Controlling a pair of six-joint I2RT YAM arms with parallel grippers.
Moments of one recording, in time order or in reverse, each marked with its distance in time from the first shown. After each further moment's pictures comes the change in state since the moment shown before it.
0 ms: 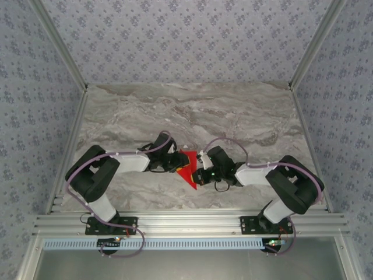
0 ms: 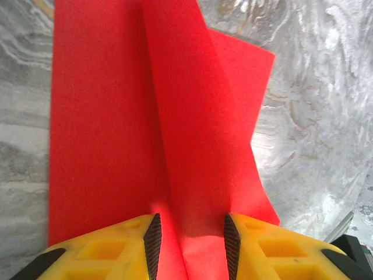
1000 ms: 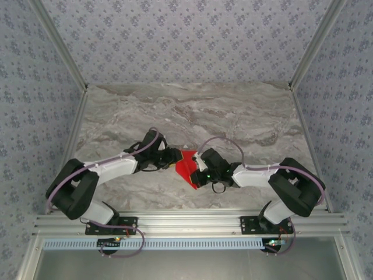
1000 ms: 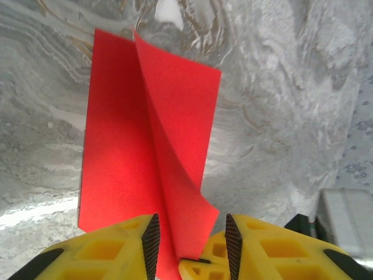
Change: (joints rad) left arm 0.056 -0.208 -0.052 -0.087 -0.004 0.031; right arm 0.090 -0.032 0.053 -0.109 0.171 -0.060
